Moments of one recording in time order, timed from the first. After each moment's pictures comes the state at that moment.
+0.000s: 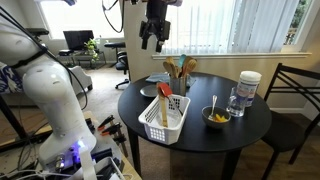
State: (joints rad) arm -0.12 -0.43 -0.21 -2.15 -0.16 1.47 -0.25
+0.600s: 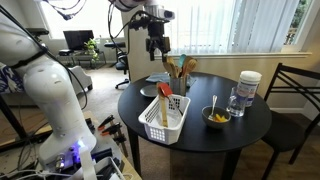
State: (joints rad) arm -0.09 -0.43 -0.09 -2.36 -0.16 1.91 -0.05
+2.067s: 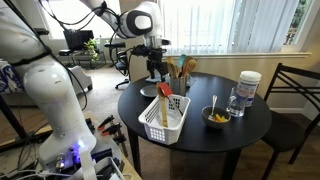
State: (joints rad) arm -0.09 -0.33 -0.05 -2.56 -0.16 2.25 0.05
